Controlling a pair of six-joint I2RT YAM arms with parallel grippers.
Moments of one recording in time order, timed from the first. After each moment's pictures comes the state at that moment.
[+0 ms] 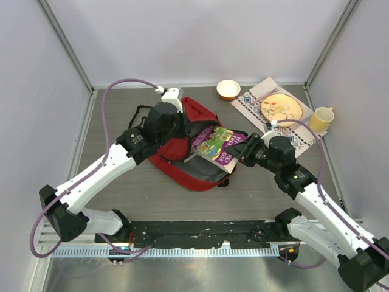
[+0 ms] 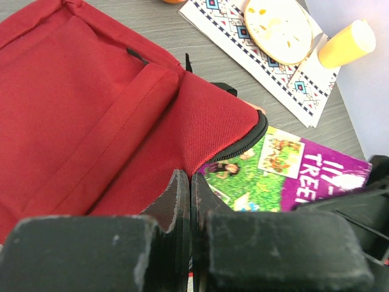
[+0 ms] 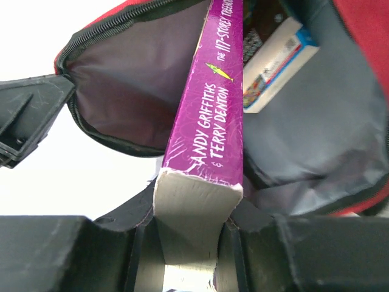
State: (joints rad) left arm -0.79 1.31 1.34 -0.46 -0.25 -0.53; right arm 0.48 0.78 0.65 -0.20 -0.24 1.05
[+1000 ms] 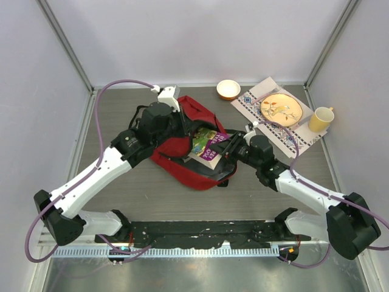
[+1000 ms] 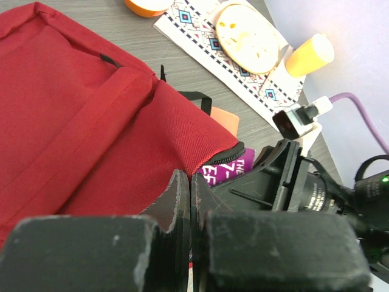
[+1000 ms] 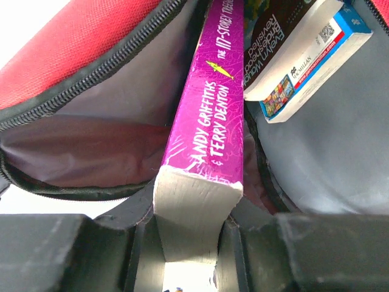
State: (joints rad) left arm -0.79 1.27 1.33 -0.42 -0.19 -0.55; right arm 0.55 1.12 0.55 0.29 -0.27 1.26
